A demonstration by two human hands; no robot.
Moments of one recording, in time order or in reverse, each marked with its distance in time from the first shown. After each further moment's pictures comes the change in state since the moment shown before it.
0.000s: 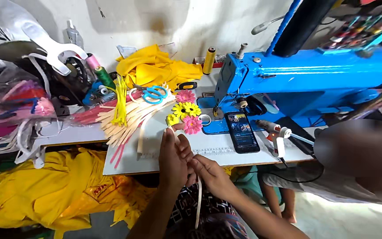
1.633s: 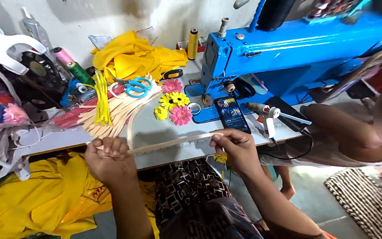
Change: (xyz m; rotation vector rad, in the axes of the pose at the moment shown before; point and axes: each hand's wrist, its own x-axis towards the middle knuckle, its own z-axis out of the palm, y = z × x) left_hand 0.017 0.045 -0.068 -0.049 0.317 0.448; right_hand -0.016 -0.004 -0.050 0.143 0.464 -0.216
